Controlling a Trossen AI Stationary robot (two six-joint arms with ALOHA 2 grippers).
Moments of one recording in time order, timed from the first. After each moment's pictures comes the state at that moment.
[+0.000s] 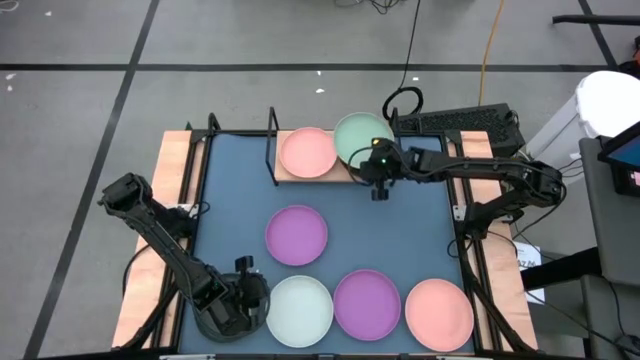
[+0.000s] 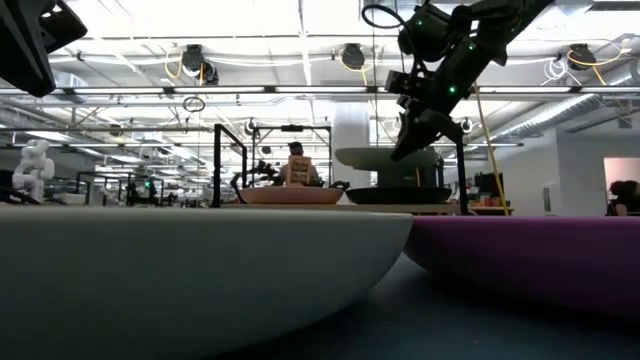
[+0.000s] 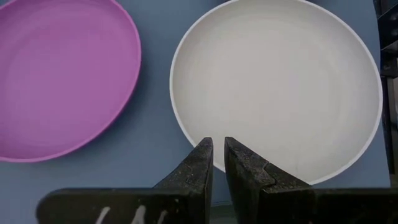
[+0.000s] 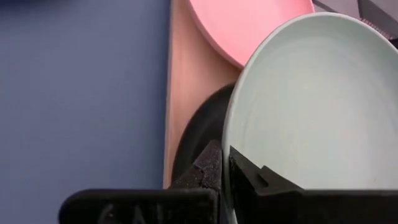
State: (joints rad) left arm -0.83 1.60 1.06 -0.62 -0.50 -0.88; right arm -0.37 1.39 0.87 -0.31 0.15 -0.56
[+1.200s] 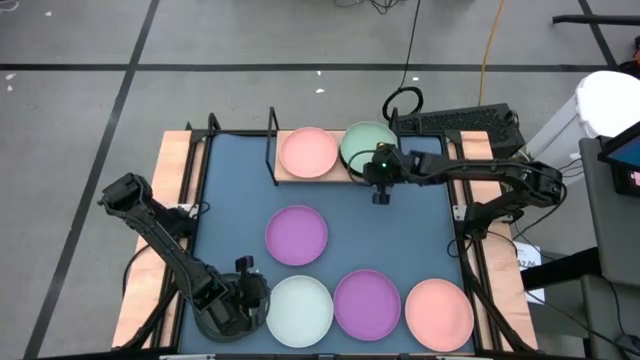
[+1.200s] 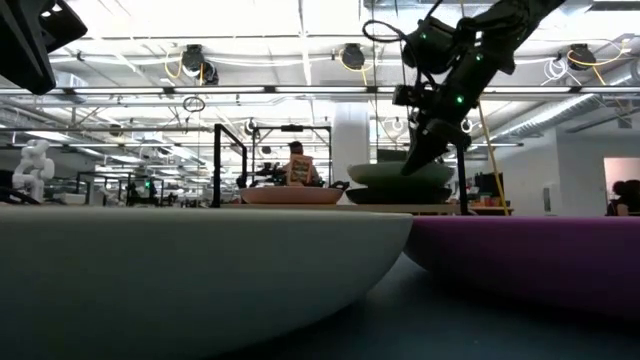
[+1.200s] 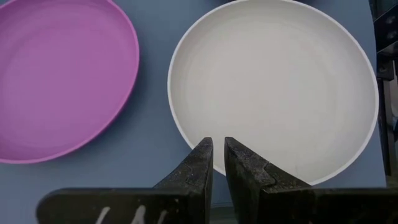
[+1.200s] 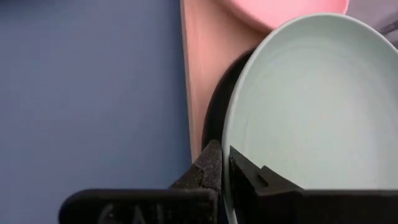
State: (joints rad) left arm -0.83 1.60 1.06 -0.62 -0.50 -0.88; right arm -0.37 1.39 0.80 -0.31 0.14 -0.42
